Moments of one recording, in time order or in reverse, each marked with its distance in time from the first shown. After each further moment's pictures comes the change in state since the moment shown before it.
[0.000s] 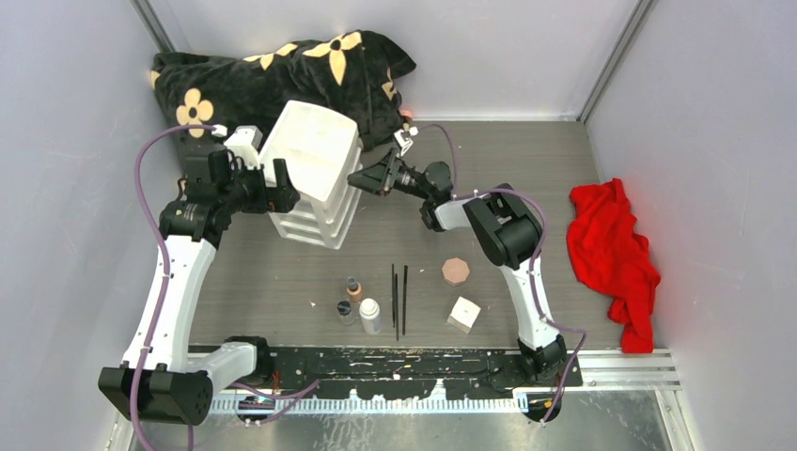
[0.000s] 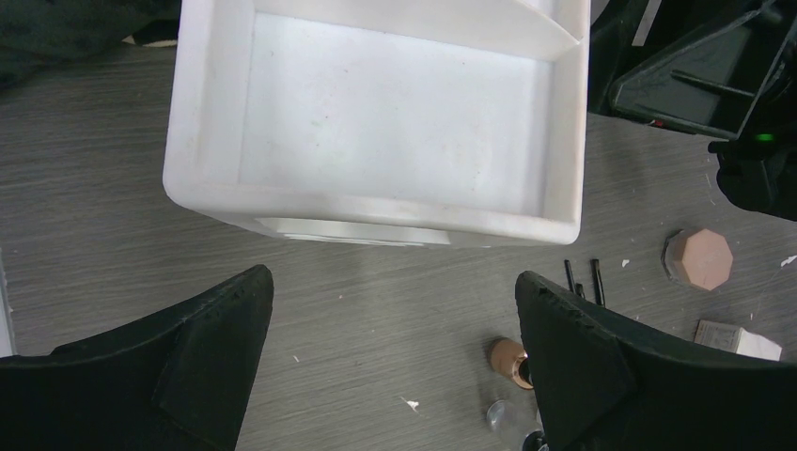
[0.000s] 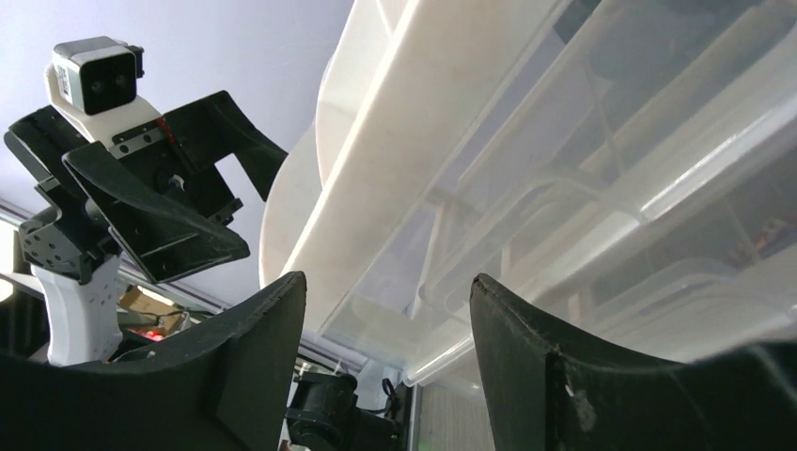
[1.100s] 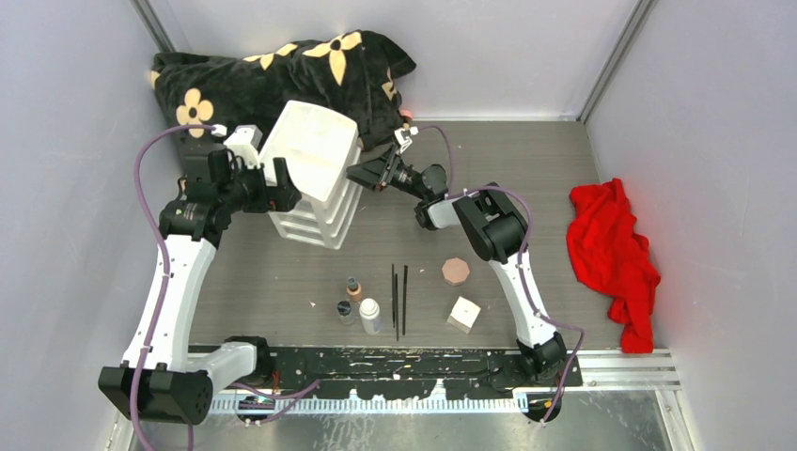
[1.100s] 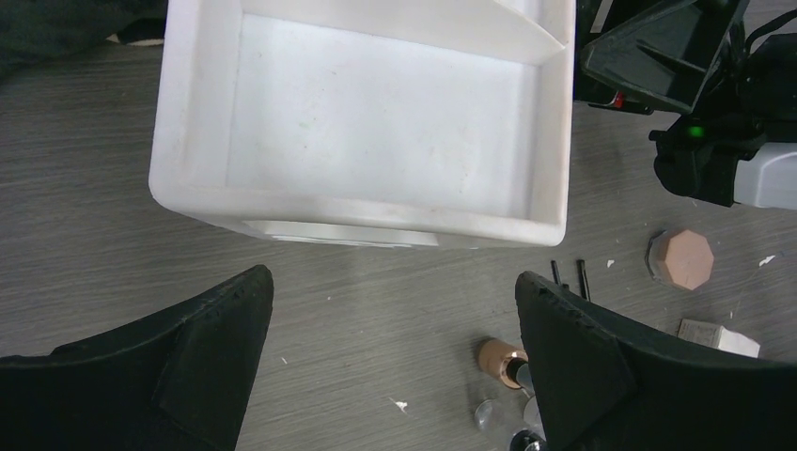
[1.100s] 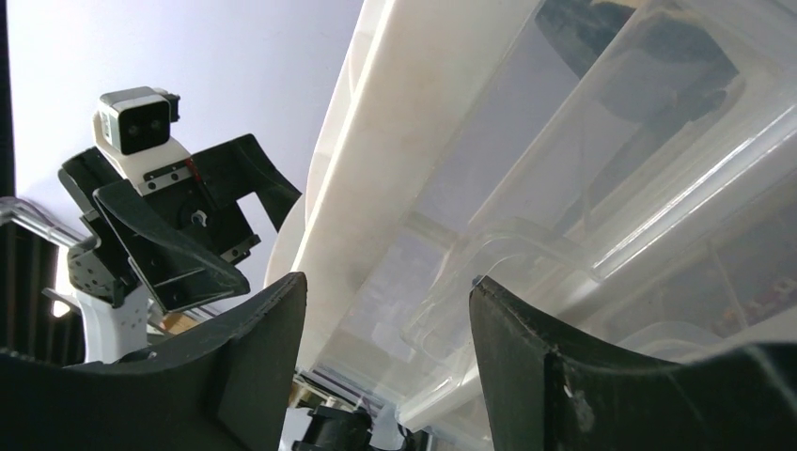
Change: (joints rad) left arm 0.000 0.002 0.005 0.000 0.017 -0.020; right arm 0.006 0.143 0.141 0.140 0.068 0.118
